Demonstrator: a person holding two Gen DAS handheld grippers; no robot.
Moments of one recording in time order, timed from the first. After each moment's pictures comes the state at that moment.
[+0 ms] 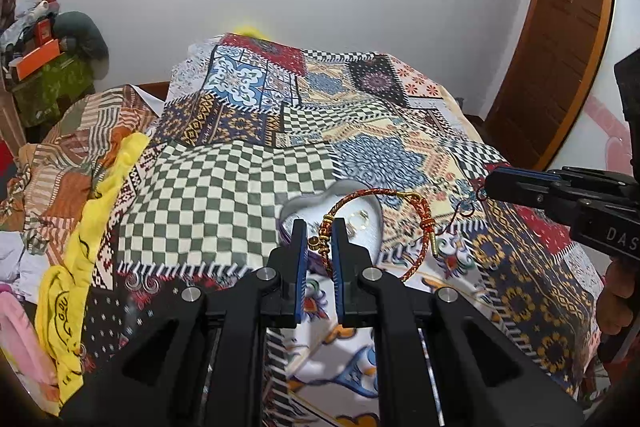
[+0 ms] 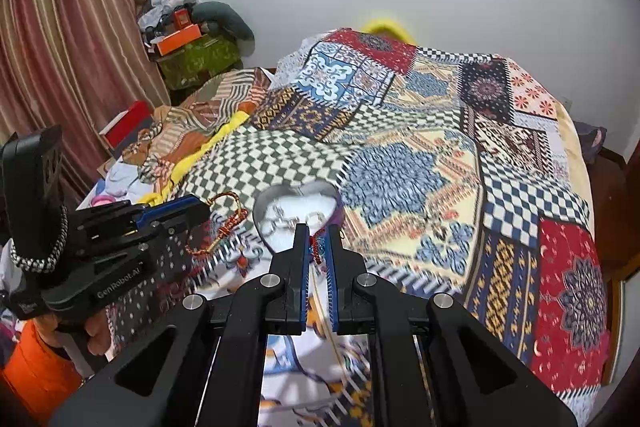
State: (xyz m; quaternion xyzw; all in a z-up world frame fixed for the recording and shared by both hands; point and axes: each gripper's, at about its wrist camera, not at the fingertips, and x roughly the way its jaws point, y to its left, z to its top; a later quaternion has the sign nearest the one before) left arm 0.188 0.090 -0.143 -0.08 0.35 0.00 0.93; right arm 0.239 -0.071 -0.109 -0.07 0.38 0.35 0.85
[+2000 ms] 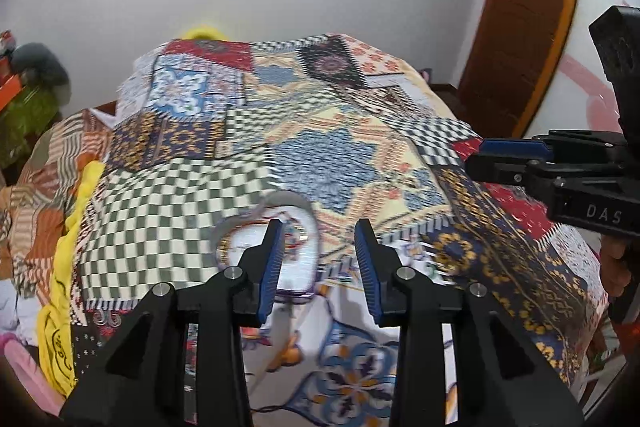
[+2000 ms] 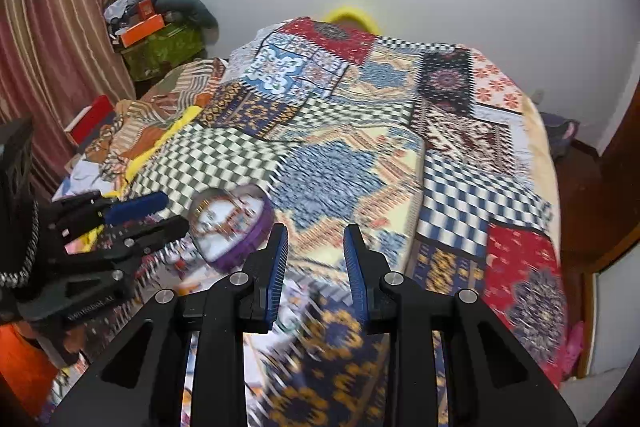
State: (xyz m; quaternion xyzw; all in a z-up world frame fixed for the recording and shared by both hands) left arm 0.220 0.031 -0.138 -0.03 0.37 -0.07 0.92; right arm 0.269 -0.116 -0.107 -0.10 0.41 0.28 0.86
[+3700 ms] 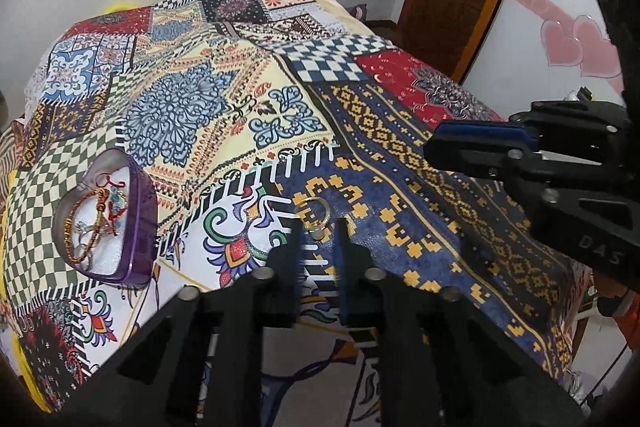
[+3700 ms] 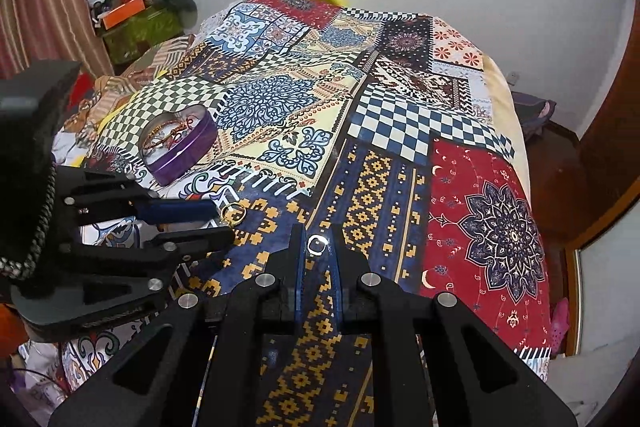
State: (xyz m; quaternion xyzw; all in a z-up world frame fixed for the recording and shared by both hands) left arm 0.238 -0.073 -0.197 0.02 0.45 -0.17 0.87; right arm 0.243 -0.180 -0.152 -0.11 0.42 0.26 0.86
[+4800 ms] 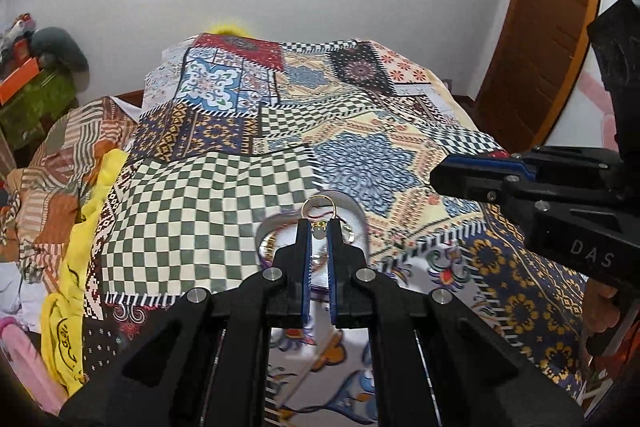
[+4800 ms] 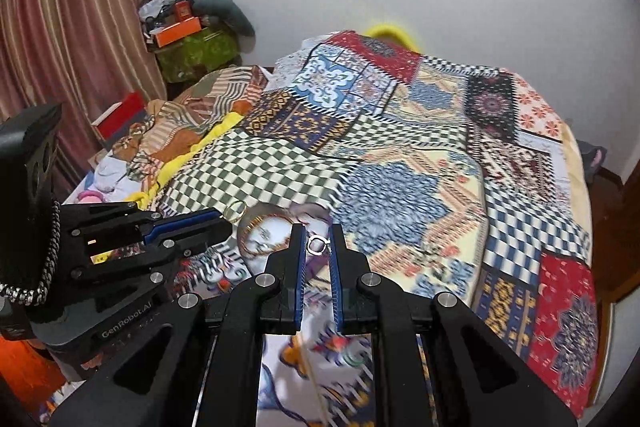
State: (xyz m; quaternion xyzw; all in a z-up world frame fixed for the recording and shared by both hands) left arm 0.220 0.076 -0.142 -0.05 0.37 -0.03 0.93; right arm 0.262 -0.055 -0.115 -0.09 0.38 0.35 0.85
